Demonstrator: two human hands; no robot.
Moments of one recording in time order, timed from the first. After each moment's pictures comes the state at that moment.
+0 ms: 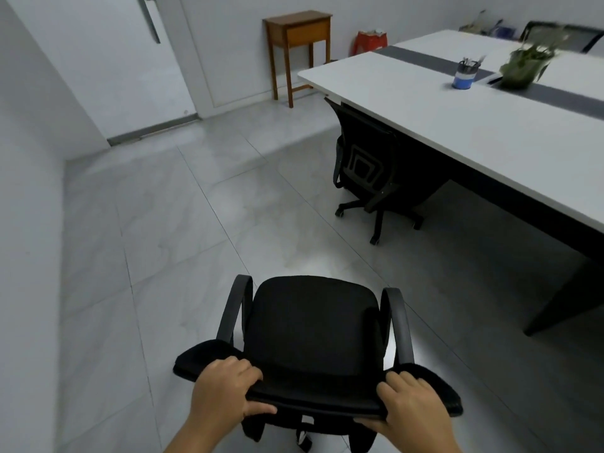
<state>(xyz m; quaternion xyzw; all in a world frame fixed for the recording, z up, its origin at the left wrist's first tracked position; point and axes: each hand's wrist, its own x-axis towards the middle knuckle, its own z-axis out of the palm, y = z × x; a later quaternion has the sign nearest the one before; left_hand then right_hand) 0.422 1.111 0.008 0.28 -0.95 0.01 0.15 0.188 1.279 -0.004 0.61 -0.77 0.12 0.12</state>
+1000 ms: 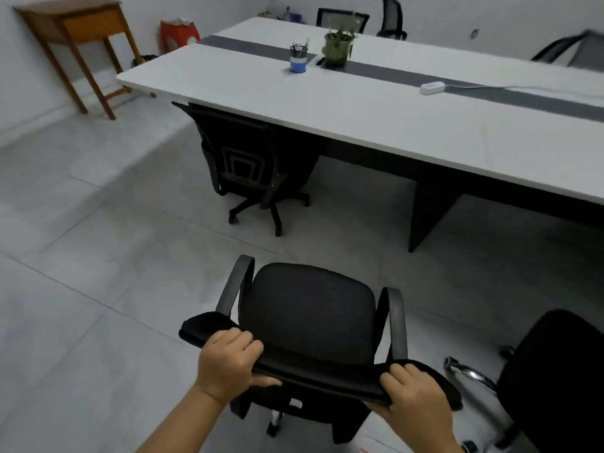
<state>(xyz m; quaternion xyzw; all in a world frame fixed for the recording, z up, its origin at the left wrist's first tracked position) 0.332 0.939 -0.002 -0.06 -0.95 -0.02 0.29 0.262 1.219 -0.002 0.34 -0.91 0.08 0.22</state>
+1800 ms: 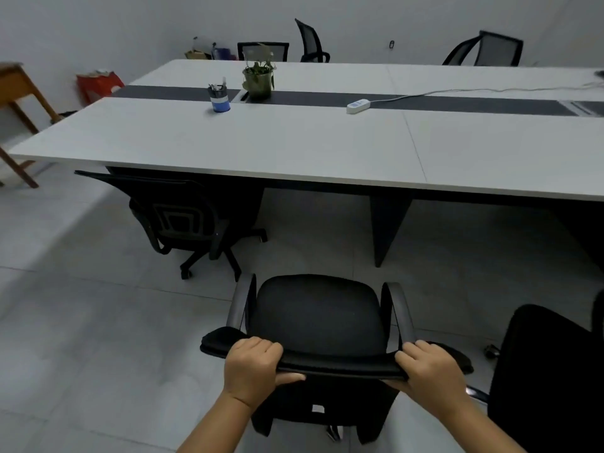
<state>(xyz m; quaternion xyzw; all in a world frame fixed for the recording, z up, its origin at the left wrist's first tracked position) 0.134 1.006 0.002 -0.10 -0.95 -0.05 0.29 0.088 1.293 -0.003 0.32 -0.92 0.01 0.22</state>
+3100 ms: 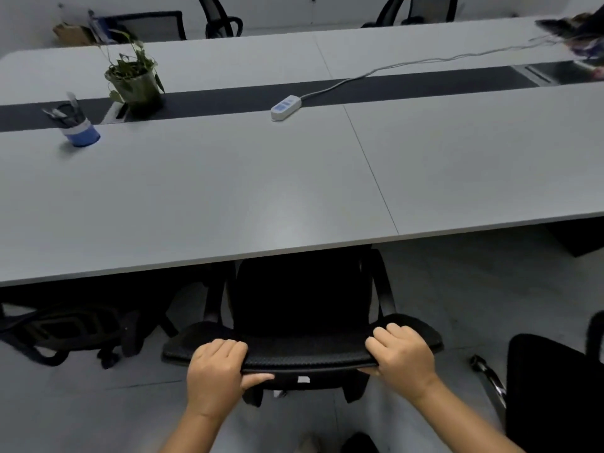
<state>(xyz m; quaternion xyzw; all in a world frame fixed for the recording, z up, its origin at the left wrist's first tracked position) -0.243 1.011 -0.007 -0.17 -0.95 -0.08 0.23 -0.251 1.305 -0.023 0.24 -0.93 0.01 0.27</state>
